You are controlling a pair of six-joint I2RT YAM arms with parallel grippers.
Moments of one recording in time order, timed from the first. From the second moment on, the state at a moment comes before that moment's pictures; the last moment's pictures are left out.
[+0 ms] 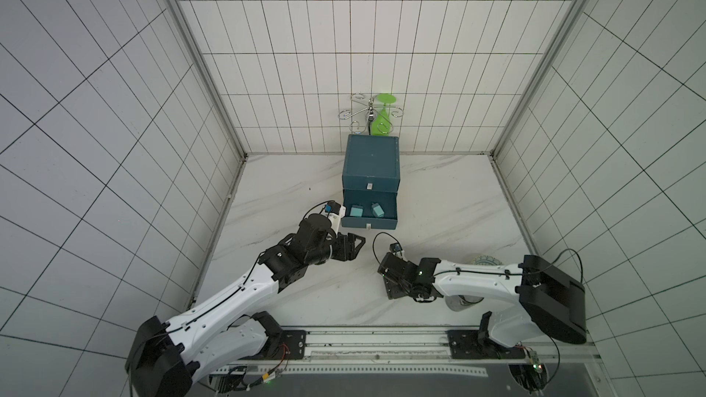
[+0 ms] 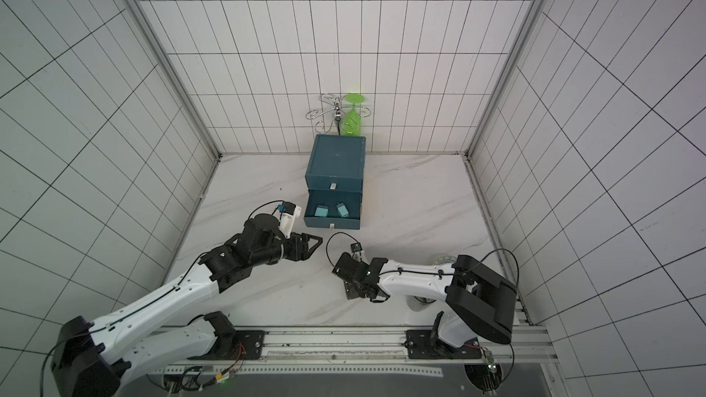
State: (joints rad) left arm -0.71 1.01 0.72 -0.30 0.18 -0.58; right arm 1.22 1.49 0.73 -0.55 0.24 0.79
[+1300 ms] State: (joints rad) left arm -0.71 1.03 0.72 -0.30 0.24 -0.58; right arm 1.16 1.35 0.64 -0.55 0.19 0.76
